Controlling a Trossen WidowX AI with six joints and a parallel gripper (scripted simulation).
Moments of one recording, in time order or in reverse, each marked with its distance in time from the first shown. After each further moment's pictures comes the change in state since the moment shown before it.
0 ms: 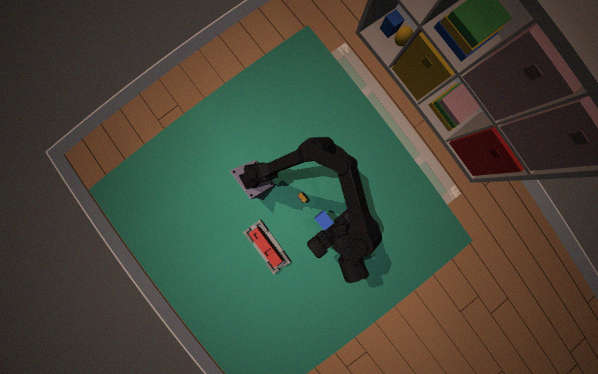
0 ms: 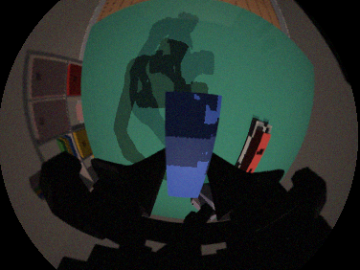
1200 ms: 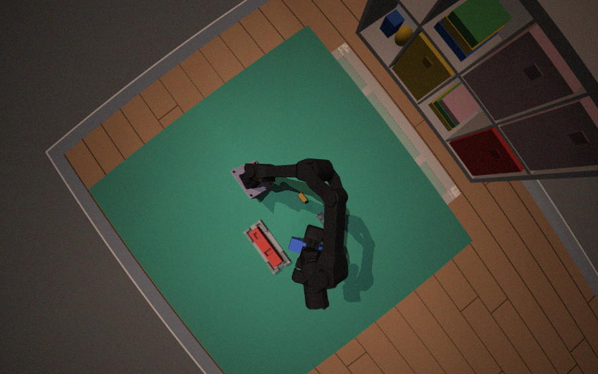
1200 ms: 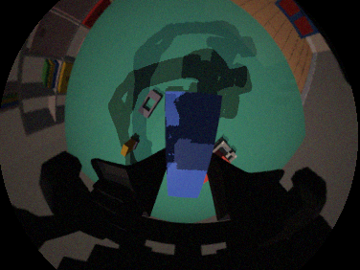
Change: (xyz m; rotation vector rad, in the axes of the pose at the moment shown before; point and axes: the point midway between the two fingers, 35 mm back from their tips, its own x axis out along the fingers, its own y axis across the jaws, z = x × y) arm 0.010 -0.112 0.004 -0.589 0.005 -0.029
